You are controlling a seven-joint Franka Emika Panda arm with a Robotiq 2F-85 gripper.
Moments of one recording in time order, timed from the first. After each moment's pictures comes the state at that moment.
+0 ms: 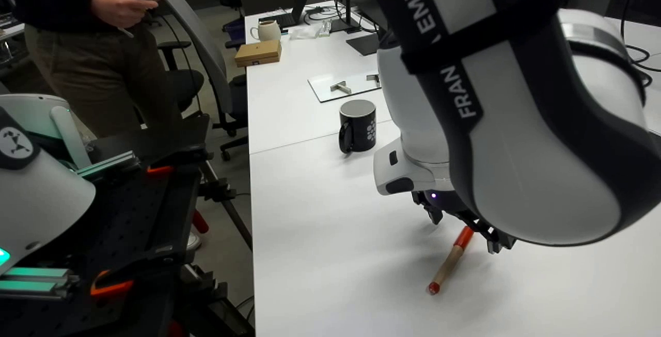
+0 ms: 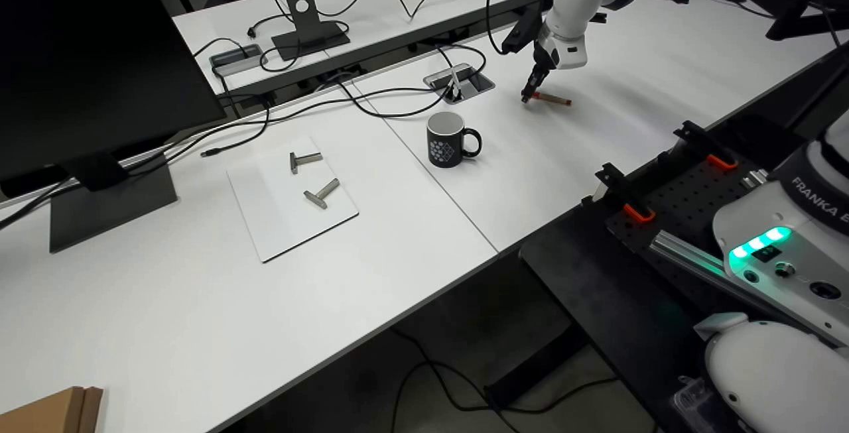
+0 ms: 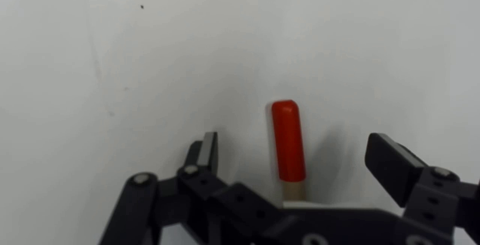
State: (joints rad) arm -0.17 1.06 -0.15 -1.51 -2.60 3.45 -1.22
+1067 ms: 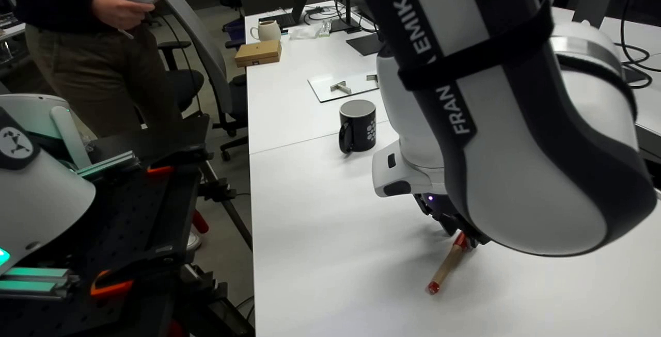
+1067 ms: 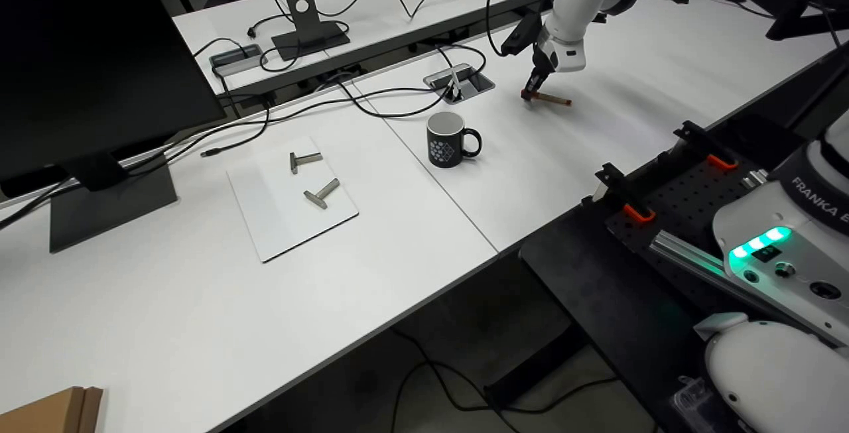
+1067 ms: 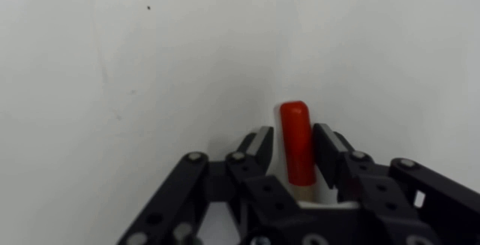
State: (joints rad) arm -0.20 1.08 -0.13 -1.50 -2.60 3.45 -1.21
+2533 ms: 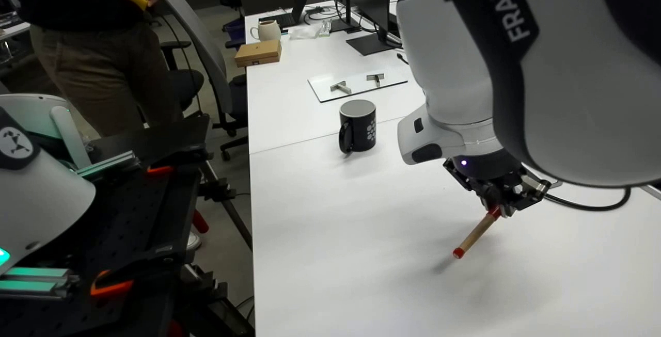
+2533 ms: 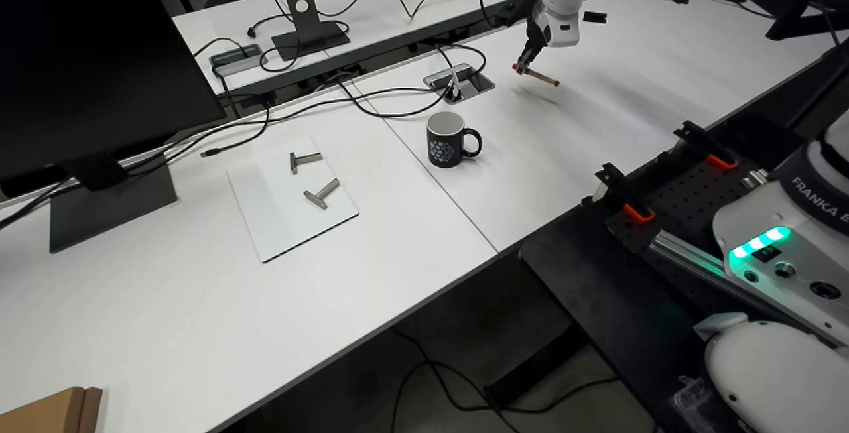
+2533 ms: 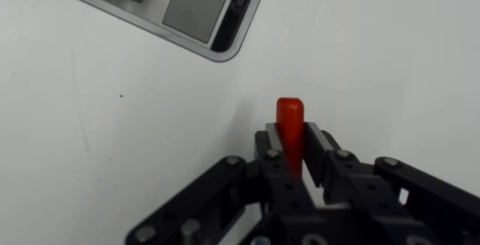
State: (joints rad) arm -0.17 1.00 -0.14 -1.47 -2.60 3.45 -1.17
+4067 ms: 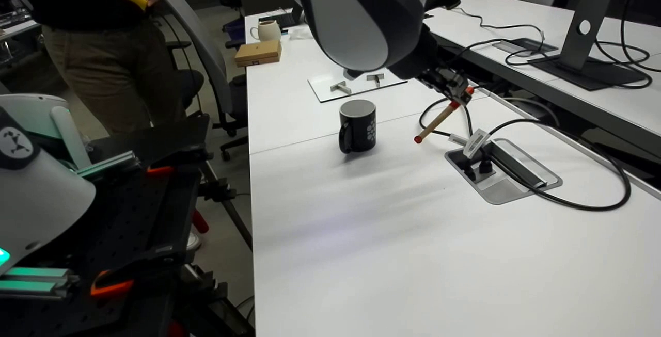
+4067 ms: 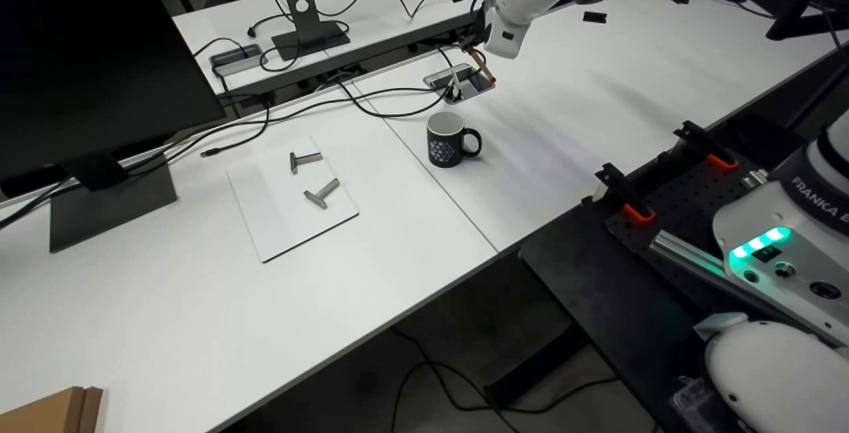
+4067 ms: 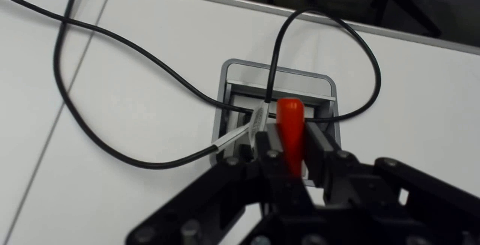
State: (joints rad) arm -0.58 0.73 0.60 -2.04 -2.60 2.72 -1.06
